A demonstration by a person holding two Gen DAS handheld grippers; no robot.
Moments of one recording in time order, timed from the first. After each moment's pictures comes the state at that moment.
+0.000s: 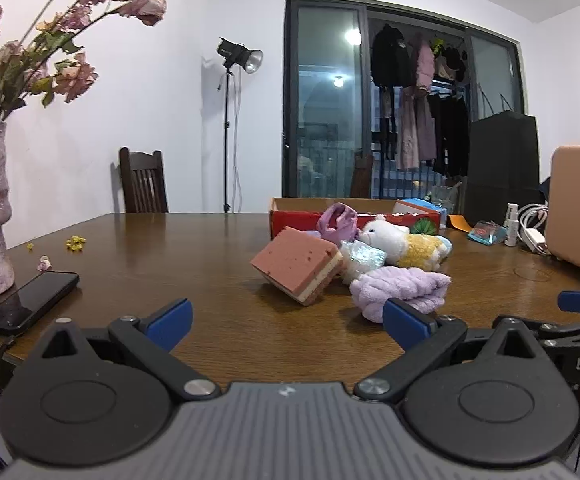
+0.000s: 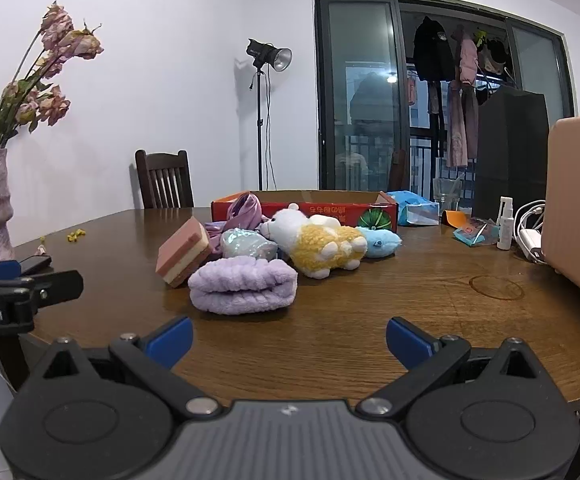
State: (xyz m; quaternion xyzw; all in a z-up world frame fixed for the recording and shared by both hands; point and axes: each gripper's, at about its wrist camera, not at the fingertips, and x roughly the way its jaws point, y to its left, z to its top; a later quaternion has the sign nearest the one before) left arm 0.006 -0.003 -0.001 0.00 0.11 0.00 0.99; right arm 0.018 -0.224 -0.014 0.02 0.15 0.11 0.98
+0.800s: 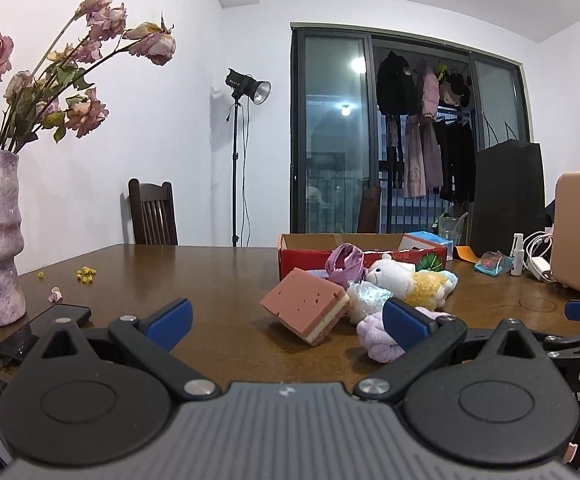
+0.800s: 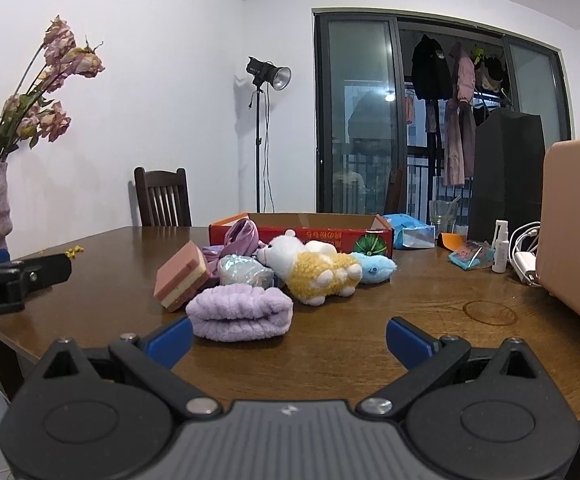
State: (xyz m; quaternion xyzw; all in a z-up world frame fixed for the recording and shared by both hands) left arm -0.002 -0.005 0.014 0.00 0.07 0.01 1.00; right arm 0.015 -0.227 0.001 0.02 0.11 0.11 0.99
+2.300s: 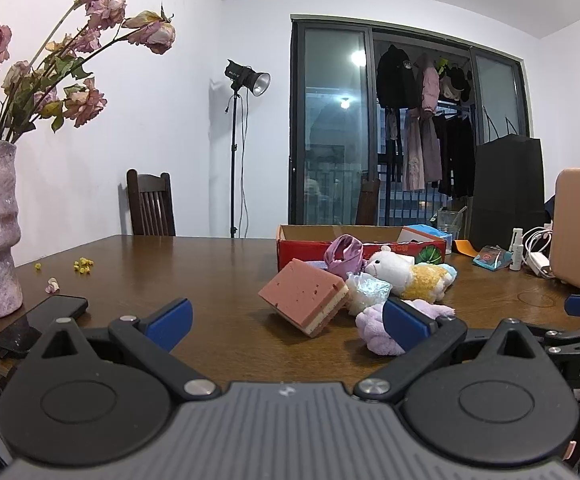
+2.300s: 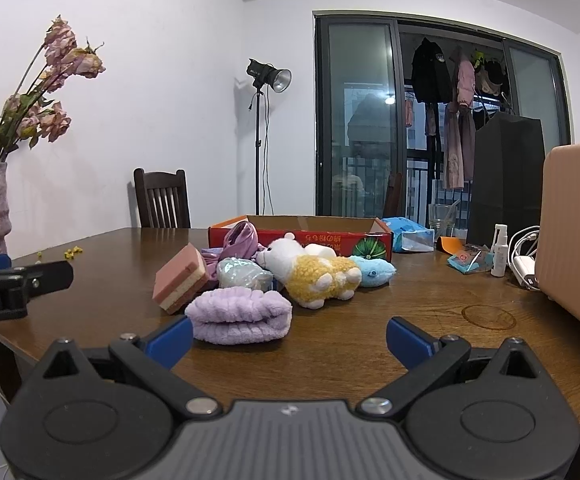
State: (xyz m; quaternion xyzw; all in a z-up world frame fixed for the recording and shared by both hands) left arm 0.001 -0.003 0.011 0.00 0.08 0.00 1.00; right arm 0.014 -0.225 0.001 0.02 0.12 0.11 0.99
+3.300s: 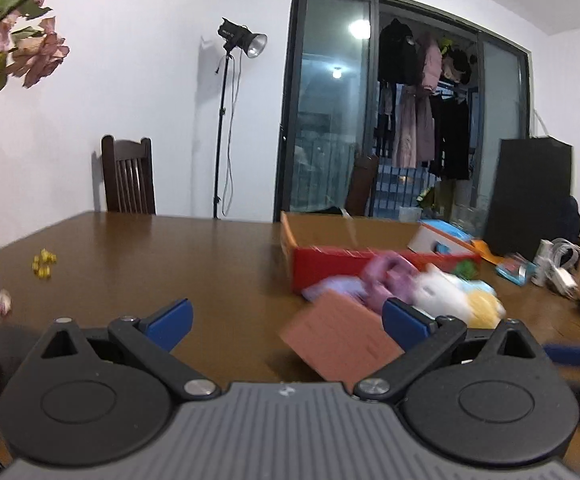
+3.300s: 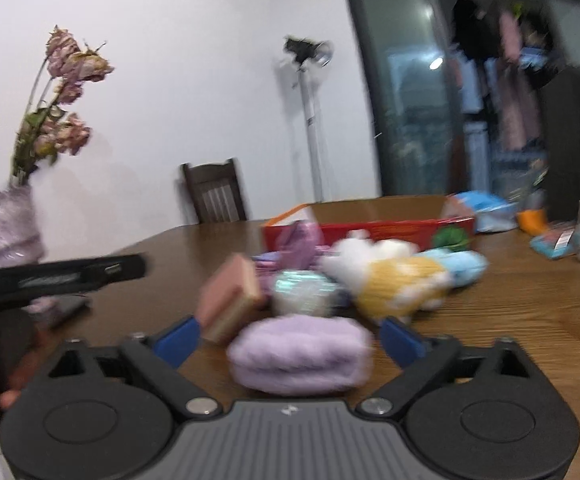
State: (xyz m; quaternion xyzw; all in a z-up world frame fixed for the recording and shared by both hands) left arm 0.146 0.068 0.041 -0.03 0.14 -0.03 0.99; right arm 0.109 -0.191 0.021 0.08 0.17 0.25 0.95
